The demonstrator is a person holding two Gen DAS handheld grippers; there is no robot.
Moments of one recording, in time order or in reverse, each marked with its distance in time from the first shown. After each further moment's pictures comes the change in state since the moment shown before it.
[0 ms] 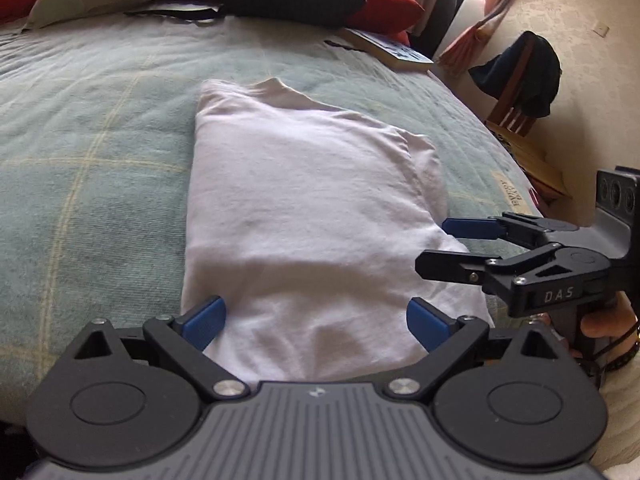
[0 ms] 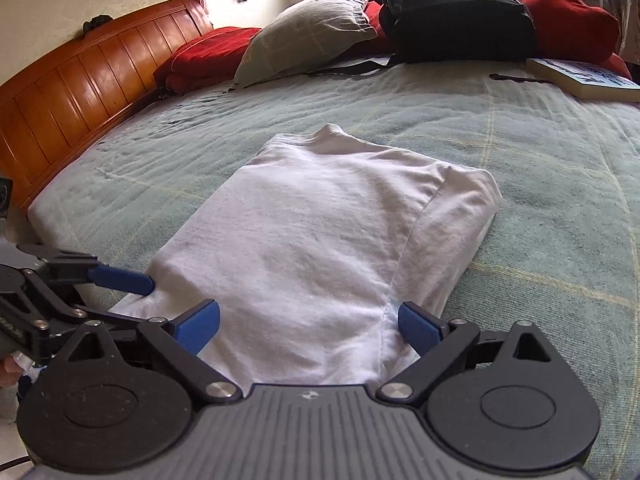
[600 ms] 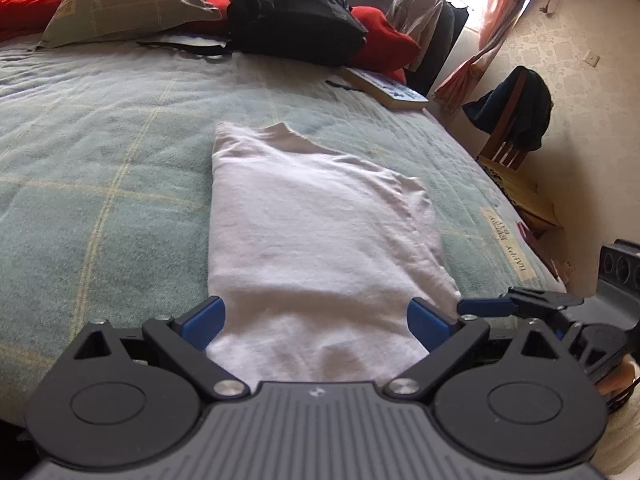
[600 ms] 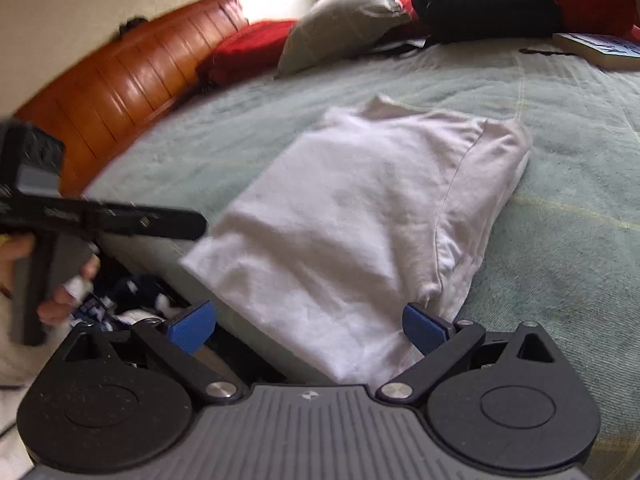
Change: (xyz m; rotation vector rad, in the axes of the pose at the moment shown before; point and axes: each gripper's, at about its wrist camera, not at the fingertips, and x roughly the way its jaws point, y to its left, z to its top) left arm -0.022 0.010 0.006 -0.018 -0.108 -0.017; right arm -0.037 0.005 -0.029 0.048 -0.013 0.190
